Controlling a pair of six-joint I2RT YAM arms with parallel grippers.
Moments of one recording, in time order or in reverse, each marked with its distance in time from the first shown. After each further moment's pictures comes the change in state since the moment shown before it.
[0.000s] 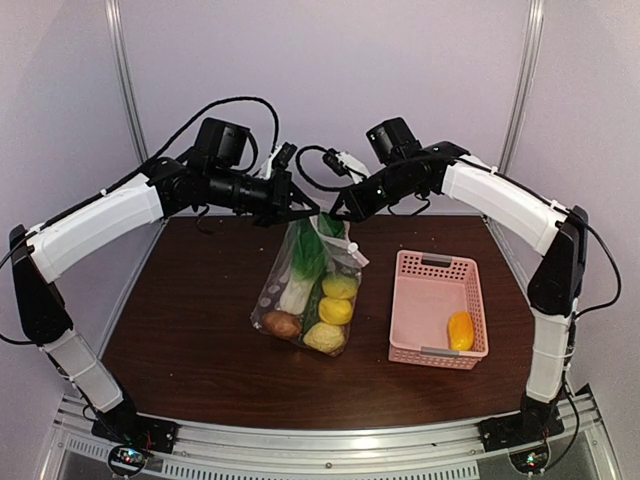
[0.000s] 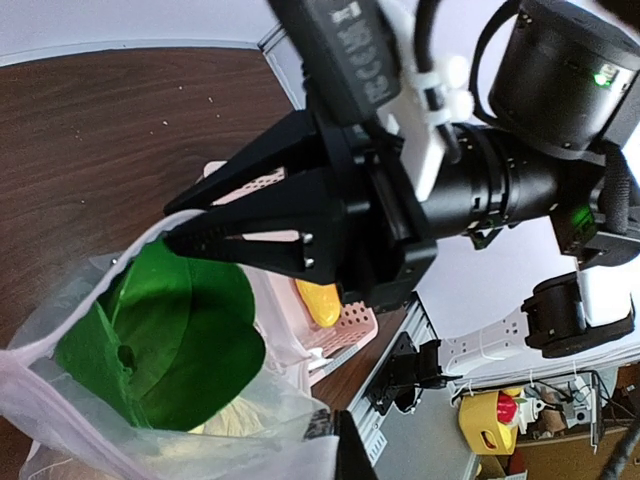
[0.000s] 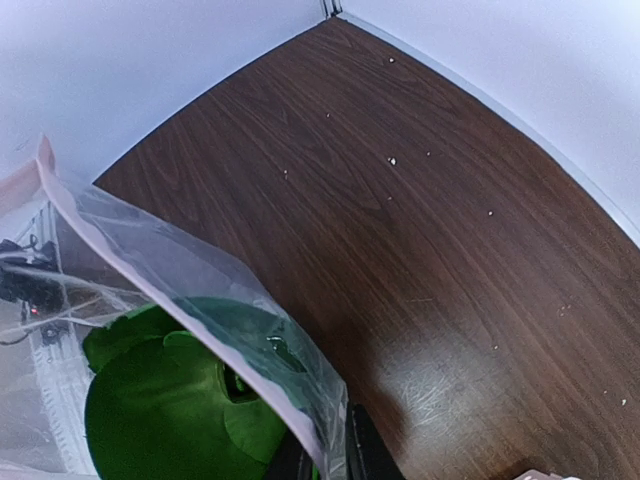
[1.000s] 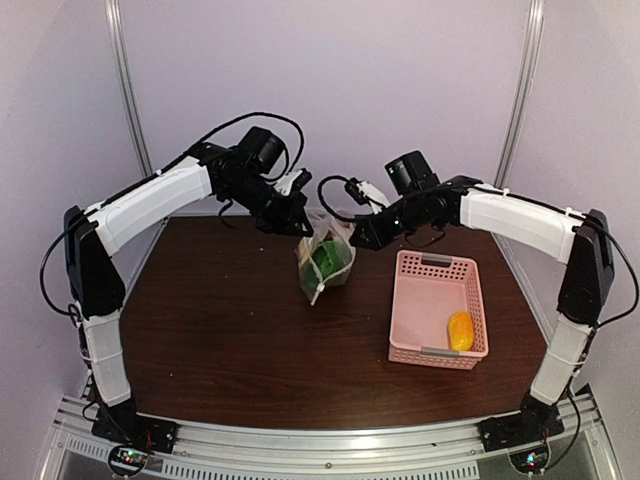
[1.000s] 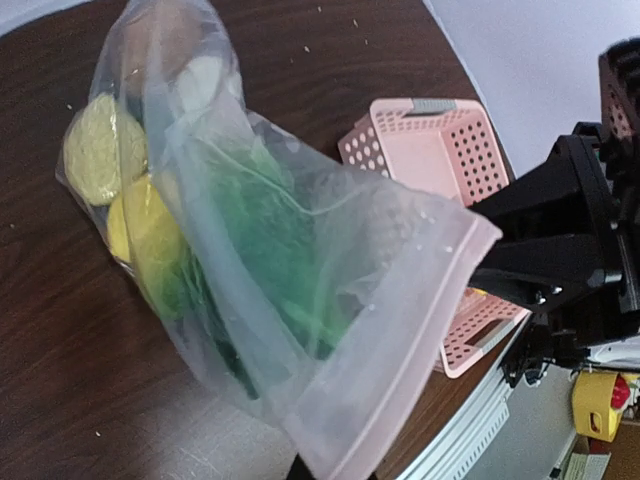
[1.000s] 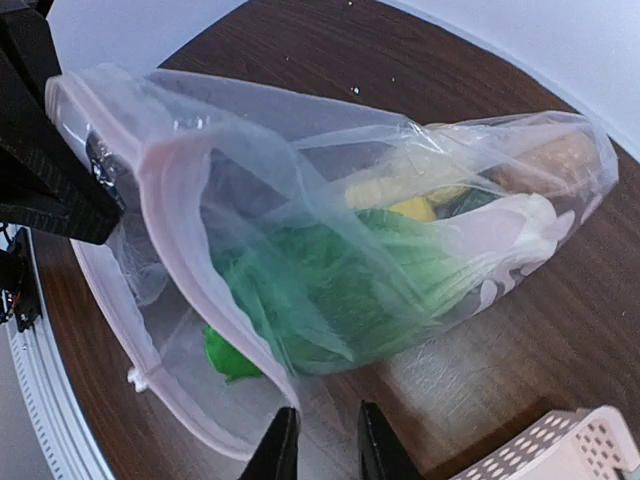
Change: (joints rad) left arm 0.050 0.327 0.365 -0.439 -0.147 0.277; right arm -0.032 -0.173 -0.414 0.240 0.034 0.055
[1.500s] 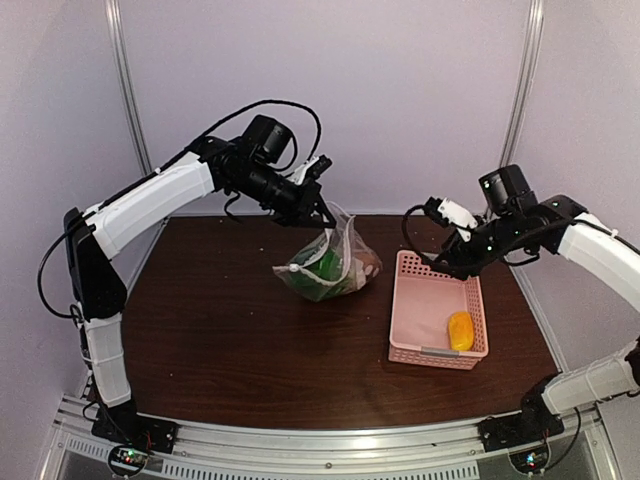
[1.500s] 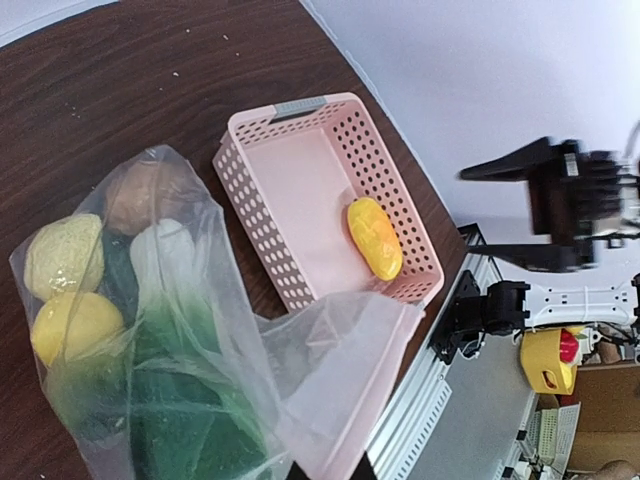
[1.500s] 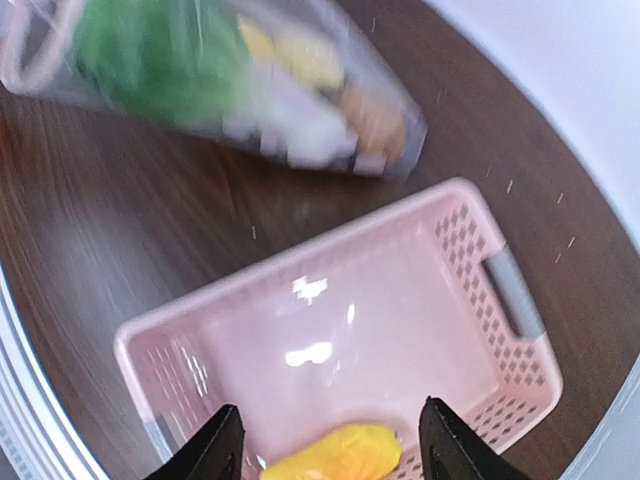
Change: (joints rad) left arm -0.051 0.016 0.073 0.045 0.183 0.008; right arm -0.171 -0.577 -0.392 -0.225 0.085 -0.391
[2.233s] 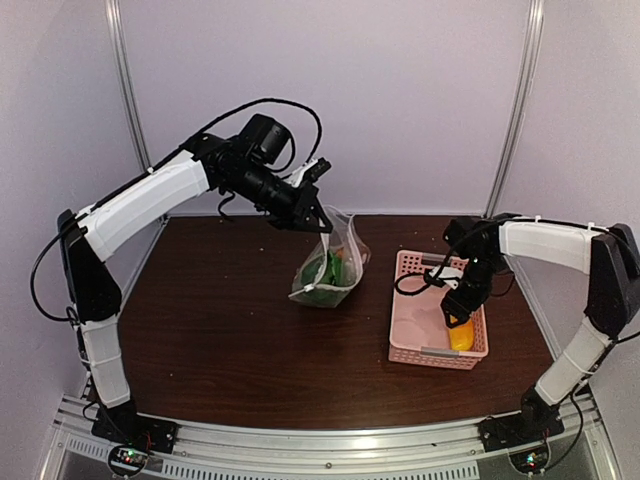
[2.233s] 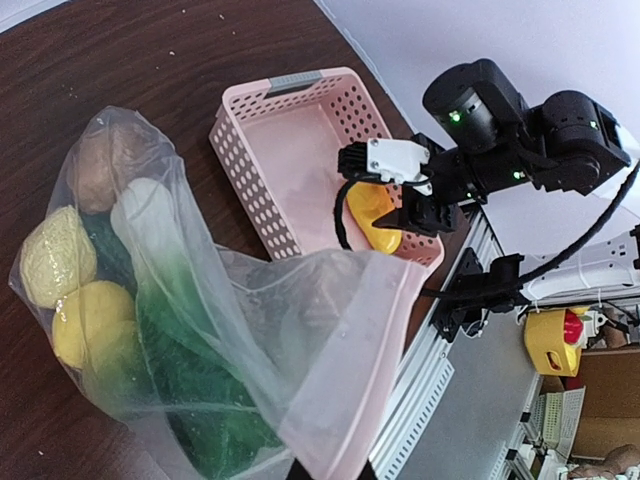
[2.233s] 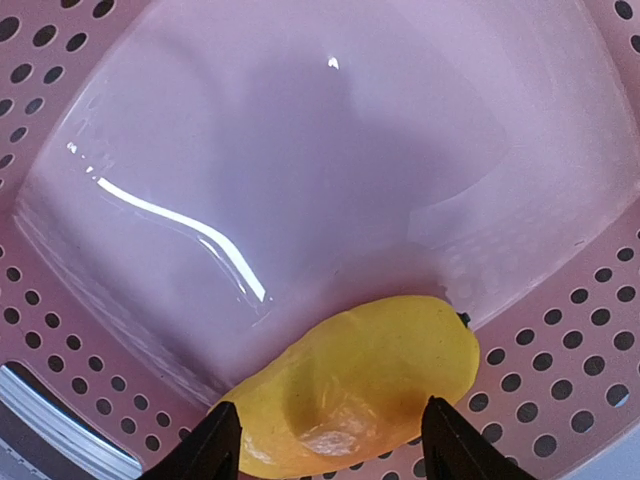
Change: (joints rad) left arm -0.017 -0.032 -0.003 -0.070 -0.005 0.029; right arm -0.088 0.384 -0.097 -0.245 0.198 0.073
